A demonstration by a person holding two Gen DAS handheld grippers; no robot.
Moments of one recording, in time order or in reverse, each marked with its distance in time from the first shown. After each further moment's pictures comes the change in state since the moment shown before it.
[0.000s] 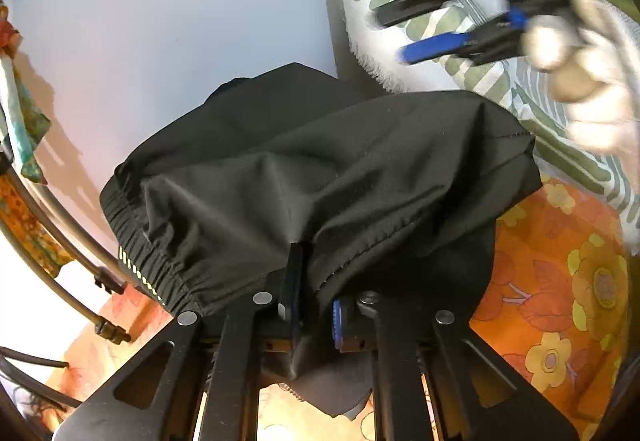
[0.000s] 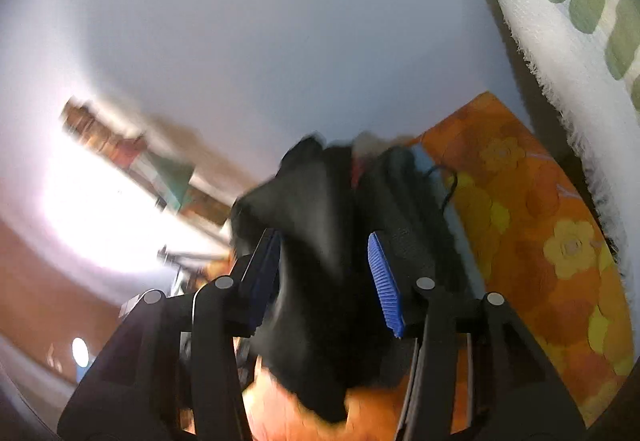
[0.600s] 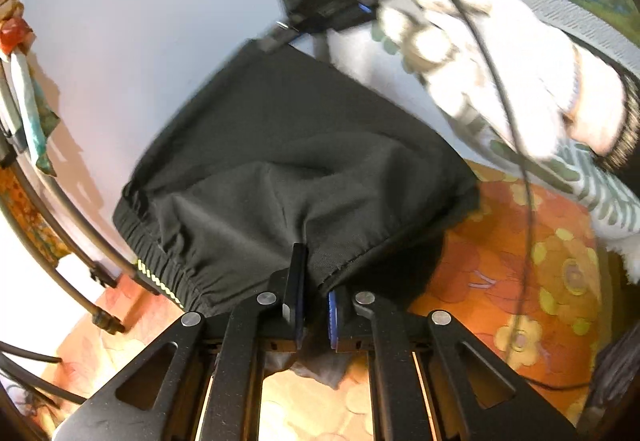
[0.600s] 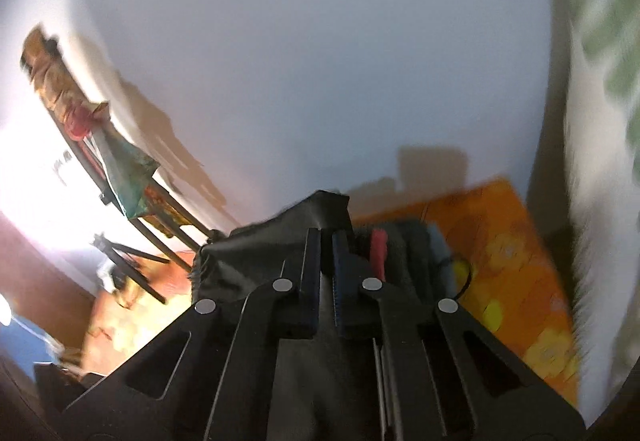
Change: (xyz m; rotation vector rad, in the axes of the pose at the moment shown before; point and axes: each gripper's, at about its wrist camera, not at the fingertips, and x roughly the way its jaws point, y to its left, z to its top) left arm -0.025 0.002 -0.013 -0.006 -0.024 -0.095; right arm 0.069 0.089 0.044 -0.357 -0.025 -0.225
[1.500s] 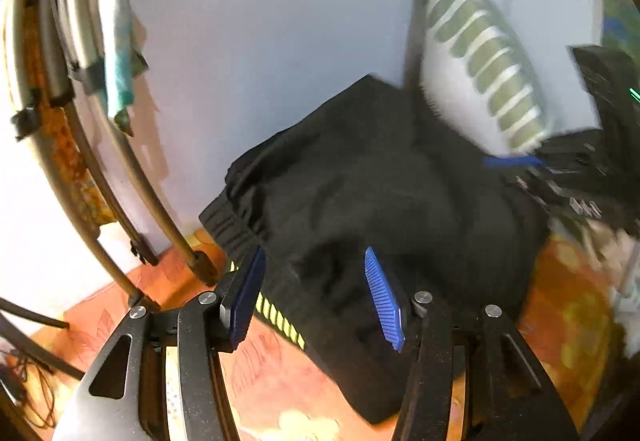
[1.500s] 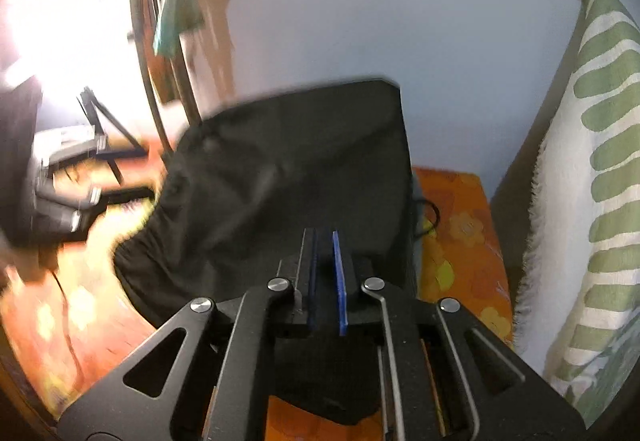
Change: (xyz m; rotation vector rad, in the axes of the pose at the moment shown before) left arm 0.019 0.087 0.009 -0.237 -0.003 0.145; right arm -0.012 0.043 -0.105 -0.338 0.104 -0.169
